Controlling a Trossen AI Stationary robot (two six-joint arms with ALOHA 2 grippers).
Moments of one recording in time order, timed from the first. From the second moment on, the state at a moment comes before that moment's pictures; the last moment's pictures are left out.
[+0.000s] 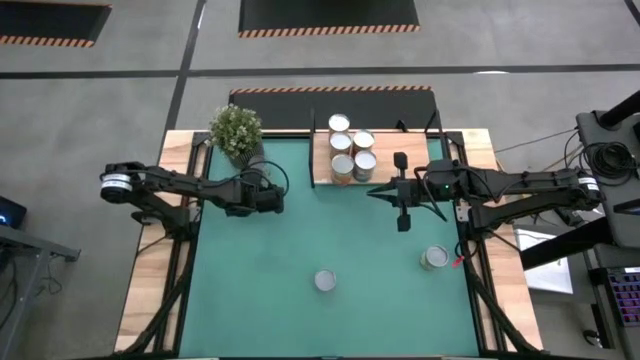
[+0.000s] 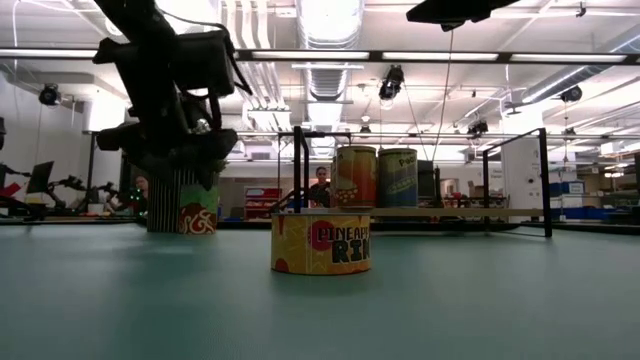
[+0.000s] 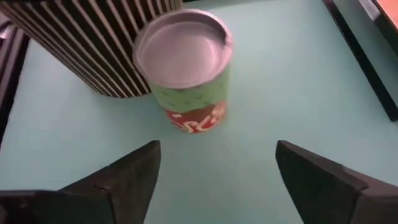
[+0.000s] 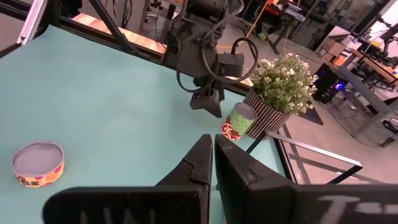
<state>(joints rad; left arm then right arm) 0.09 1.46 0.78 -0.70 -0.76 -1.26 -0.02 0.97 0.84 -0.15 0.03 -0.38</state>
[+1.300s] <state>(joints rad) 0.09 1.72 0.77 -0.61 -1.05 -1.51 -0.02 0.97 0.84 -0.15 0.03 -0.38</state>
